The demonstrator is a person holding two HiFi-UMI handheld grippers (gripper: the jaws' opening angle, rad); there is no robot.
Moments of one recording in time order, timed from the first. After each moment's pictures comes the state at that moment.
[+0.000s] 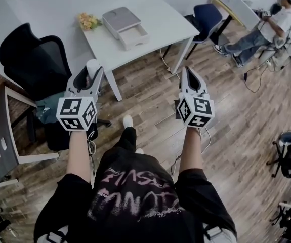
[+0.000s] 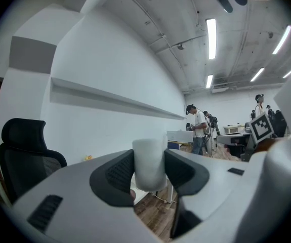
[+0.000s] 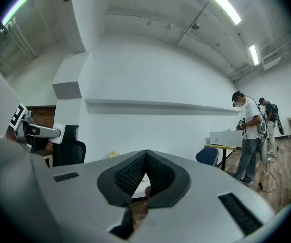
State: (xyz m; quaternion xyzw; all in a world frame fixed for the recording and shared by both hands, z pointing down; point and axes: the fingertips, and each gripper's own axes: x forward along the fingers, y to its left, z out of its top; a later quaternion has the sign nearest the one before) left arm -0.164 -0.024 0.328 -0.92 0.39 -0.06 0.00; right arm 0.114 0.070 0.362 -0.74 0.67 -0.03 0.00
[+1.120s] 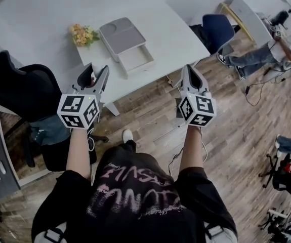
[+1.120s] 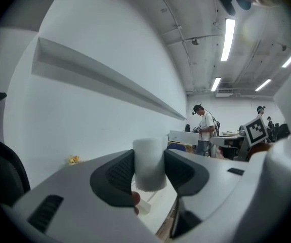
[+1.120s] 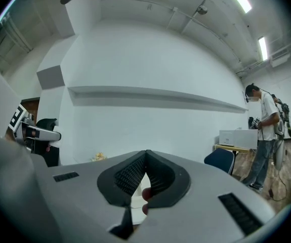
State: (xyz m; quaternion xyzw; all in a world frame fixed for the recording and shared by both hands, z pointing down) left arm -0.097 -0.249 0.350 -0.93 0.37 -0.05 -0.05; right arm 0.170 -0.166 0.365 -0.74 0.68 -0.05 -0.02
